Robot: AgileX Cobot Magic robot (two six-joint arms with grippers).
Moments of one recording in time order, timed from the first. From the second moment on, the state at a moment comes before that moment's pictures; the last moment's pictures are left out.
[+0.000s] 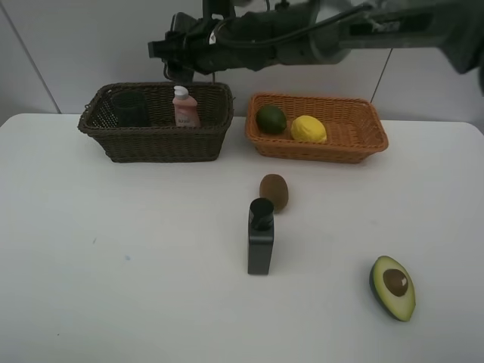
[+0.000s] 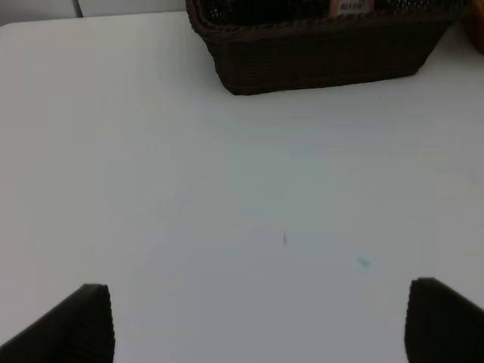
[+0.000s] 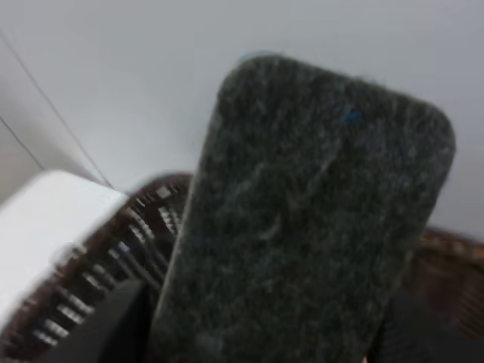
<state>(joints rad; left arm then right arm) -0.04 -0.01 -0.51 -0.05 1.06 0.06 0.69 2.27 -1.81 -0.03 0.06 0.19</state>
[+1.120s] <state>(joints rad) -0.04 -0.01 -0.51 -0.05 1.06 0.06 0.68 2.08 -1.89 -0.12 1.21 0.18</state>
